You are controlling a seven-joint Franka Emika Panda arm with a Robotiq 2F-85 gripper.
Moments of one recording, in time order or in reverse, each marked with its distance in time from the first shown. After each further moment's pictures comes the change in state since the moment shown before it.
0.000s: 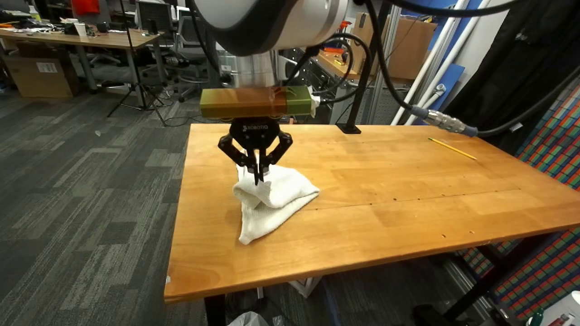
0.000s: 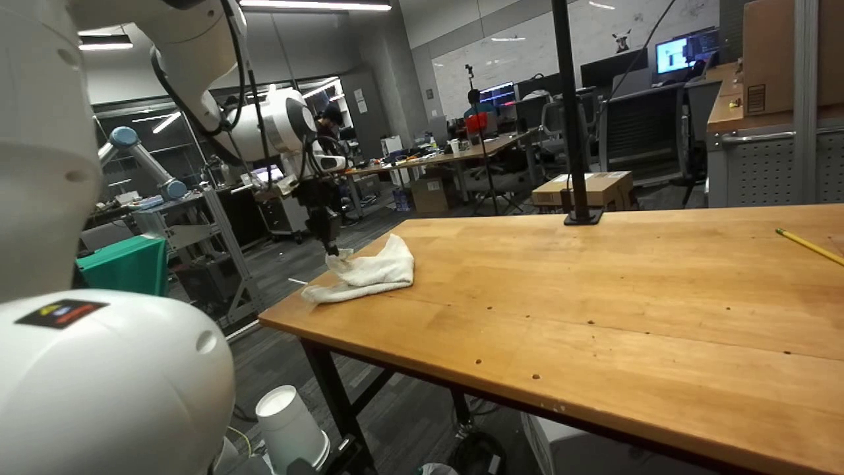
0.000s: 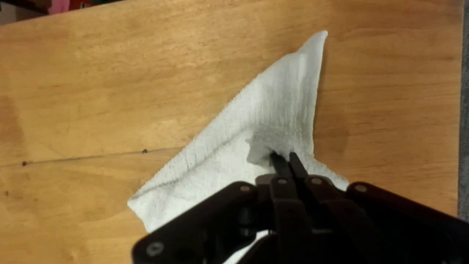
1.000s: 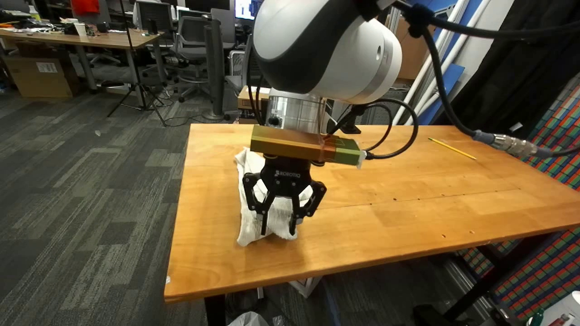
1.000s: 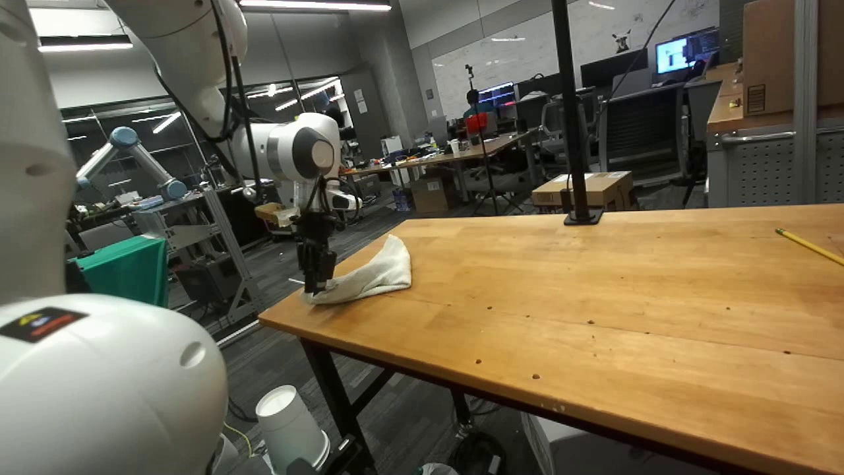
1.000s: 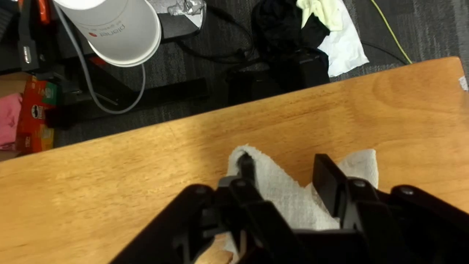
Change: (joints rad) arm -0.075 -0.116 0.000 -0.312 0.387 0.119 -0.217
